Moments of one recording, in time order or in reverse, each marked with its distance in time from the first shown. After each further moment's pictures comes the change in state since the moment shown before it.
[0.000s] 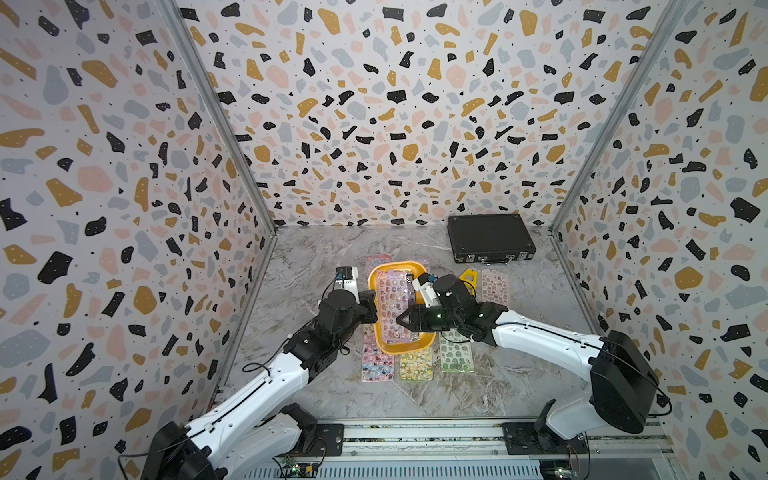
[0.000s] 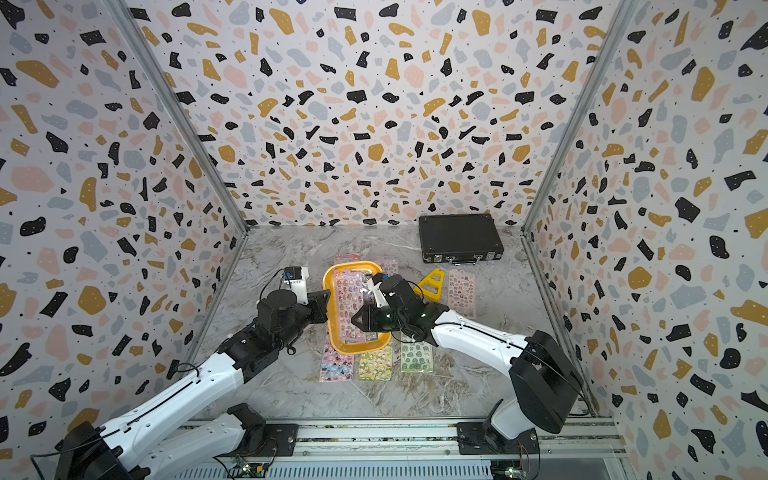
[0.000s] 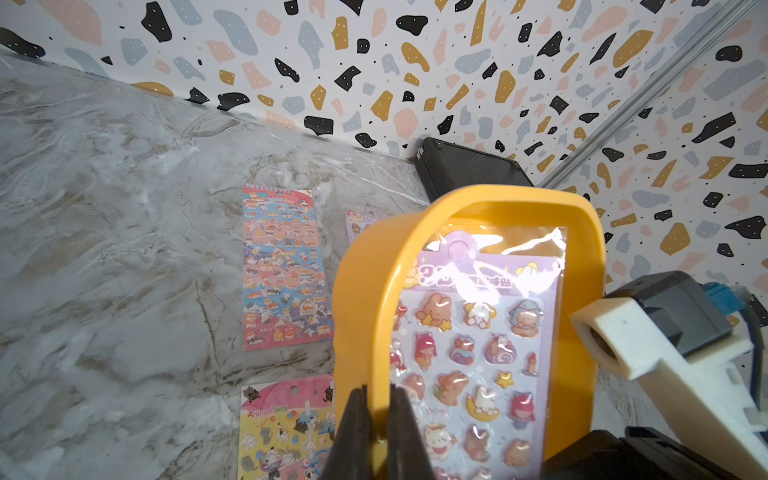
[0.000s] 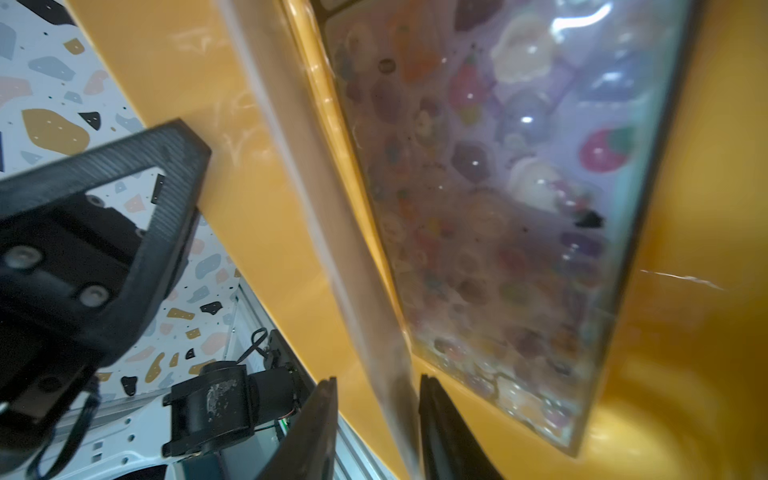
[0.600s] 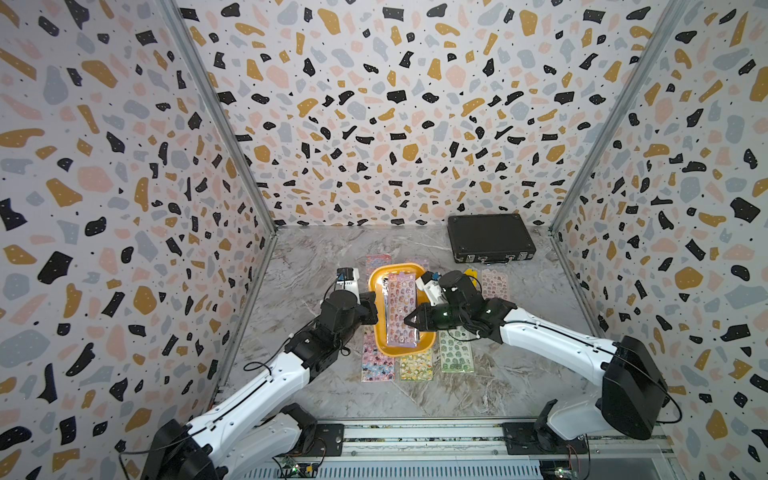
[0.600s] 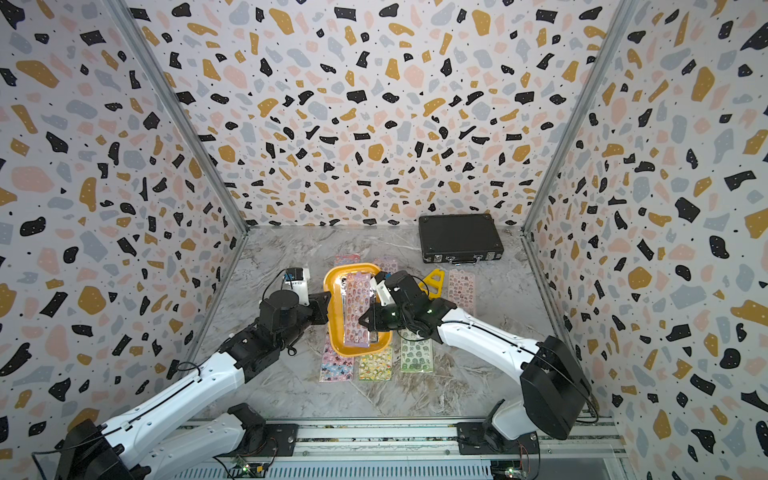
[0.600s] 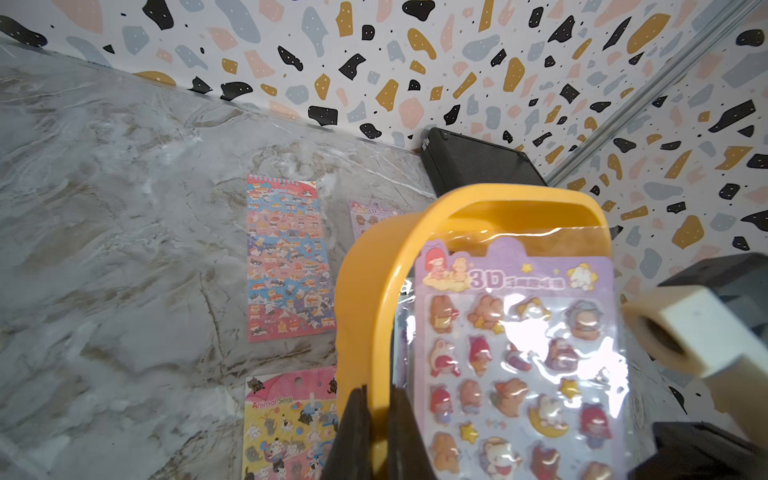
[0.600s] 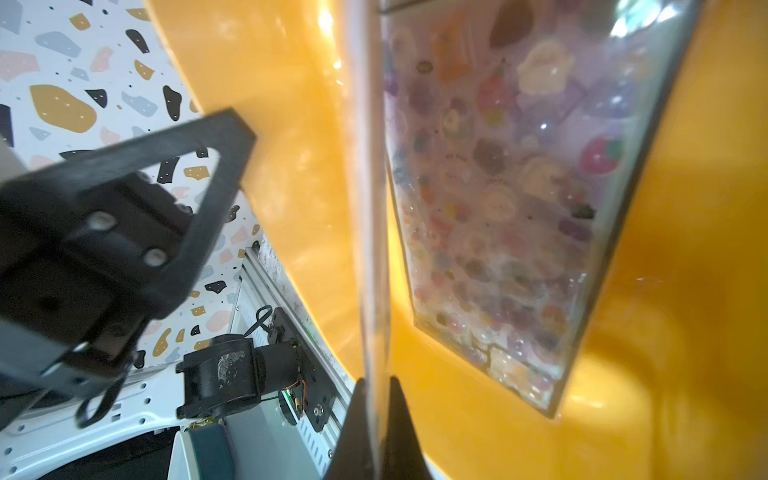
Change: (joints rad) left arm 0.000 0.010 0.000 -0.024 -0.028 -0.002; right arm -0.034 -0.071 0.043 -0.146 -0.035 -0.077
